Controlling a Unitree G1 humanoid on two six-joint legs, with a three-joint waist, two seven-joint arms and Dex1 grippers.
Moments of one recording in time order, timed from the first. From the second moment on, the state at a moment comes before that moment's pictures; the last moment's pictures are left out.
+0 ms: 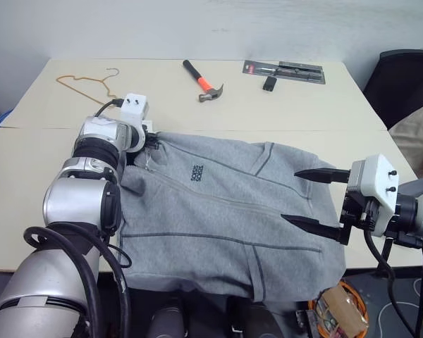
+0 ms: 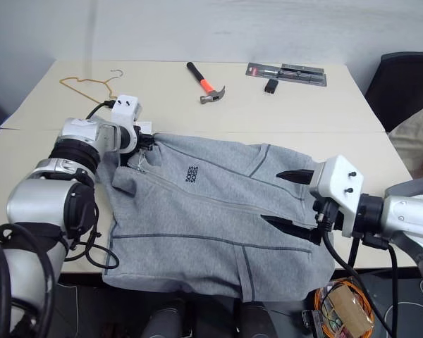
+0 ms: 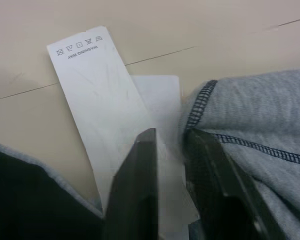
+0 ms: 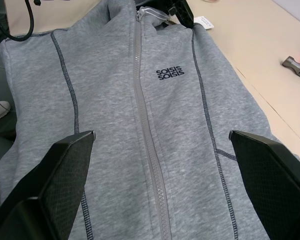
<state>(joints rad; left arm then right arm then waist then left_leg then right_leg) -1.39 0.44 0.08 1.28 0.03 0.64 -0.33 -0.10 -1.02 -0.36 -0.71 0.74 0.65 0.87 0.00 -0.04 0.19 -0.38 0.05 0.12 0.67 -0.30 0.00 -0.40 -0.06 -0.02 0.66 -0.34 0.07</state>
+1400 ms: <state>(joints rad) -1.36 0.40 0.30 1.35 -0.07 0.61 -0.05 -0.07 -0.99 -0.32 -0.75 0.76 0.65 0.80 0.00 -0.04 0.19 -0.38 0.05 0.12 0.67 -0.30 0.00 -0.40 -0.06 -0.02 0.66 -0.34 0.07</state>
